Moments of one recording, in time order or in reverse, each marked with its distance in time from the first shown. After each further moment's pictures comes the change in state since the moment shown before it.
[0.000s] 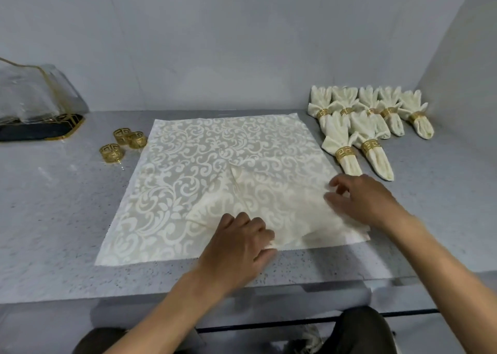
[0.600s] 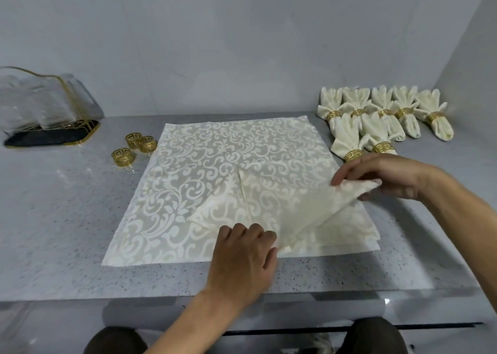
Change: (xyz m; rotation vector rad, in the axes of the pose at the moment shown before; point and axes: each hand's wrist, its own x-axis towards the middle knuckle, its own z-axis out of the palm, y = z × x) left_hand -0.003 0.025 -0.002 0.050 0.065 -0.234; right_hand 0.045 0.021 -0.050 0.994 -0.583 -0.110
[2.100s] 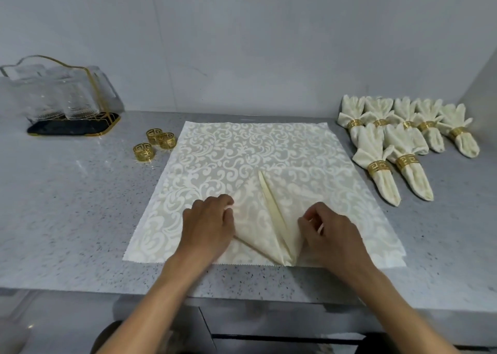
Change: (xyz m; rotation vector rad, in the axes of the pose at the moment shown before) left_hand 0.022 -0.089 -0.033 -0.256 -0.166 -0.499; right_hand 0.018 0.036 0.176 -0.629 0.652 -0.204
